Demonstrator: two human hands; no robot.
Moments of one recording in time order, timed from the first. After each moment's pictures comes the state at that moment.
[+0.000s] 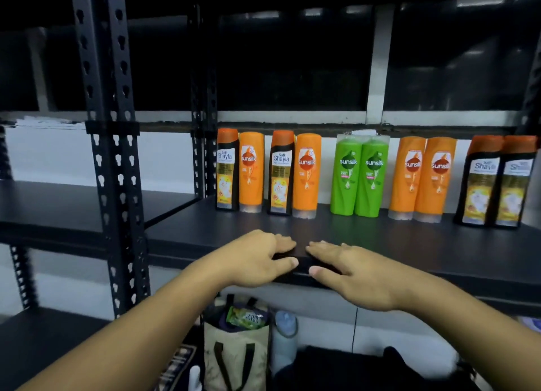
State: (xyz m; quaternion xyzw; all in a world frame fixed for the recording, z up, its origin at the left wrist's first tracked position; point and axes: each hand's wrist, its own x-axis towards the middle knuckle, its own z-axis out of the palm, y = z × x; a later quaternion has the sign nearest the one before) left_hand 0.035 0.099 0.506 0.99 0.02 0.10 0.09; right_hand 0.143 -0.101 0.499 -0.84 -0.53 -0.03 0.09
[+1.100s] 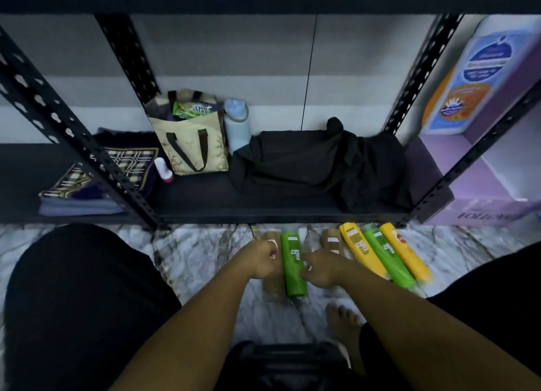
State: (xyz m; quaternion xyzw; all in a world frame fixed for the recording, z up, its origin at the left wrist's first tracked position) left_hand -0.039 -0.060 0.094 0.91 0.14 -0.25 0.29; right_hand 0.043 -0.235 0.087 -0.87 -0.31 0.39 0.00
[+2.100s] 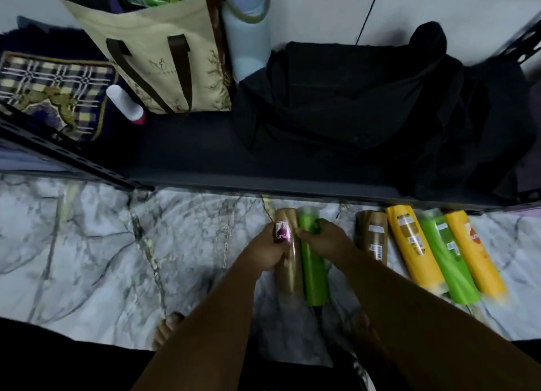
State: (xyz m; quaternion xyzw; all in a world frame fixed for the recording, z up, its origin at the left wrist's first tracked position) left_hand 0.025 -0.012 -0.079 0.66 0.40 -0.27 0.58; right_hand 0.127 -0.152 -0.098 -0.86 -0.02 0.44 0.26
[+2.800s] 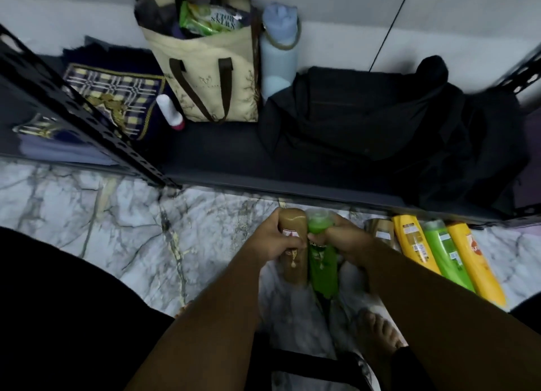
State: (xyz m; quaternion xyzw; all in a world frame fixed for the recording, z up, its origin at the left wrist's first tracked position) left_hand 0.007 0.011 -0.034 0.64 0.33 -0.14 0.68; right_hand 0.126 -0.146 -0.033 -0.70 -0.05 0.53 0.48
